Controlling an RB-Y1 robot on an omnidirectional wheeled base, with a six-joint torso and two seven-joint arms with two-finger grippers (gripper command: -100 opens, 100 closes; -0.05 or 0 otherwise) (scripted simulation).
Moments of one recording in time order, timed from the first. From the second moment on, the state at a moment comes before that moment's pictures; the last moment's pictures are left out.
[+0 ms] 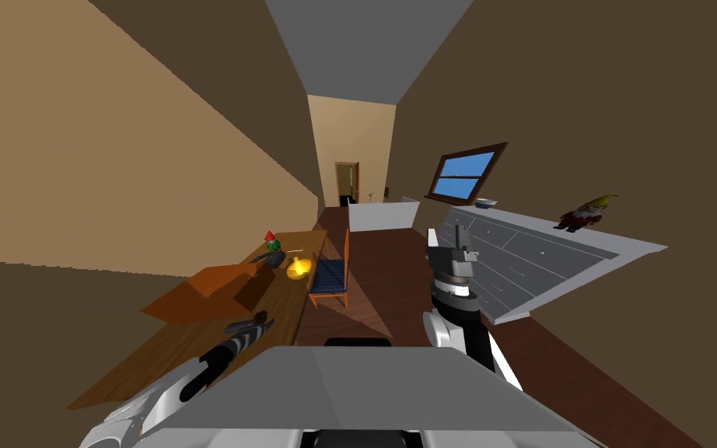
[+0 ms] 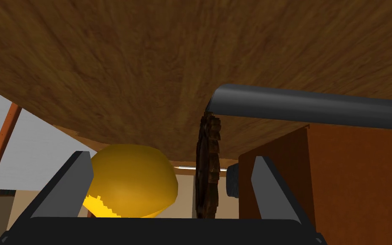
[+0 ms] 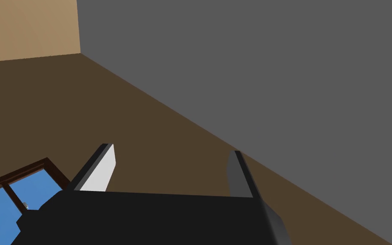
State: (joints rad) left arm 0.33 0.81 -0.28 -1.09 -0.39 -0.13 -0.25; right arm 0.46 0.00 0.03 -2.31 0.09 -0.63 -0.16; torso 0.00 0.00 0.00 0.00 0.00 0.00
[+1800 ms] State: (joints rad) left arm 0.33 0.79 -0.26 -1.06 -0.39 -0.16 -0.26; right arm 0.46 0.00 0.03 -2.31 0.09 -0.63 -0.16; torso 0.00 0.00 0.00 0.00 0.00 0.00
